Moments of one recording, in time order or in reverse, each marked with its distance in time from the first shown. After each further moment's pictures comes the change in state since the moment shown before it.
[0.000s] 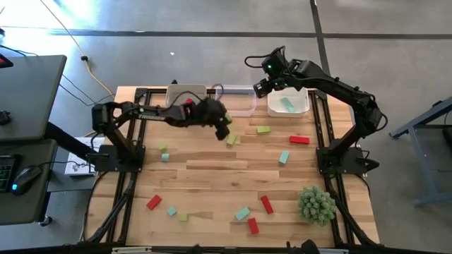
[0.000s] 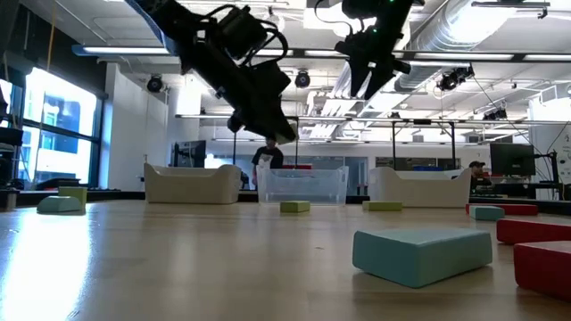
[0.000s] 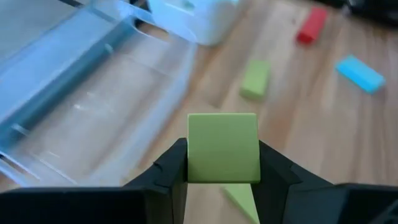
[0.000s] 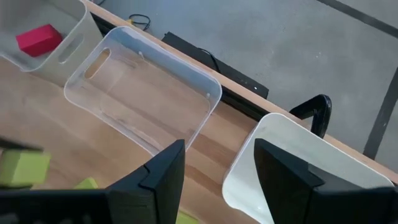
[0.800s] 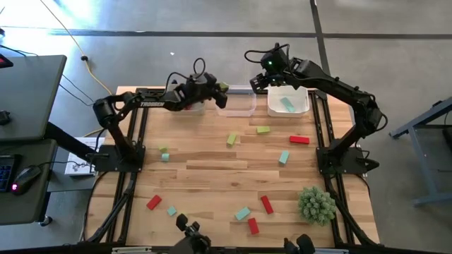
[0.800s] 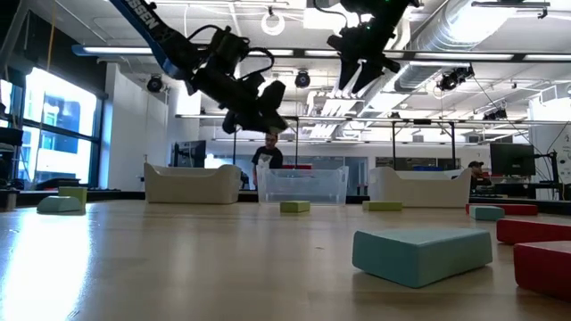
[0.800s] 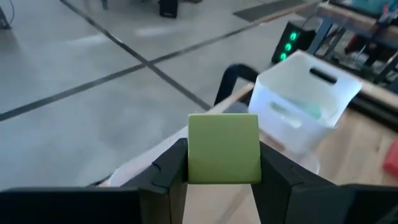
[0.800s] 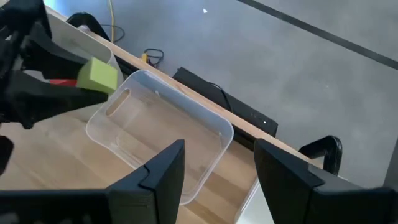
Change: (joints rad) left arm 0.246 0.055 0.001 0.317 -0.009 -0.063; right arm -0.003 0.001 0.000 0.150 0.001 -0.054
